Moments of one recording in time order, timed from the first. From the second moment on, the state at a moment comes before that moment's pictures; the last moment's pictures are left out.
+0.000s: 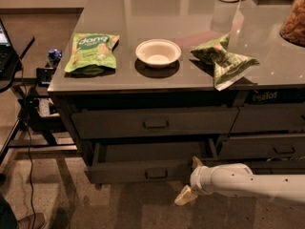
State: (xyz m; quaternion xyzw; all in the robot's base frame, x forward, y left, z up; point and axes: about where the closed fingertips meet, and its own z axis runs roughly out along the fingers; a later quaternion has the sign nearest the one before) arm 0.496 -0.149 0.409 -0.50 0.82 0.09 0.27
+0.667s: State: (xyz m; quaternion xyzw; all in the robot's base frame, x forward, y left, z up) arm 0.499 -0.143 0.449 -0.50 0.81 0.07 0.30
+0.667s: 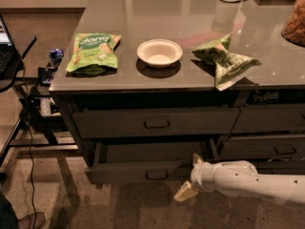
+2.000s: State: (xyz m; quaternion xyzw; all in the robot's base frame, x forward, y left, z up) arm 0.533 -0.149 0.429 -0.54 0.81 0.06 0.22
